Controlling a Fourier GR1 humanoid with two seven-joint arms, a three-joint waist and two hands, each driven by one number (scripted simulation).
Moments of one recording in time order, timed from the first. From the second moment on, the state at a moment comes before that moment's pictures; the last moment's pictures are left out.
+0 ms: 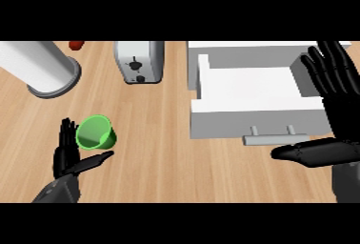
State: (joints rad) left arm -0.46 0.23 0.43 -0.16 0.12 -0.06 -1.02; right arm -0.27 -0.19 -0.12 -1.88 -0.13 0.18 0.14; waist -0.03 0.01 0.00
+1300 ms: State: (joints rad) left arm -0.52 0.15 0.41 -0.27 0.08 0.01 -1.14; right arm -0.29 -0.22 -0.15 -1.86 -0.15 0.20 0.14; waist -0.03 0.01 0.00
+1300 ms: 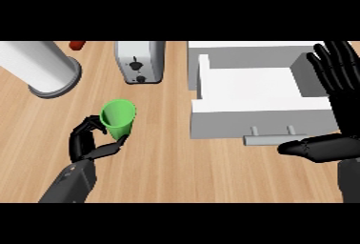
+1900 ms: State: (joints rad) left arm -0.71 0.09 0.29 -0.48 0.05 -0.12 -0.98; right arm -0.27 -0.21 -0.16 -1.84 -0.13 0.19 0.11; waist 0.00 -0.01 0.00
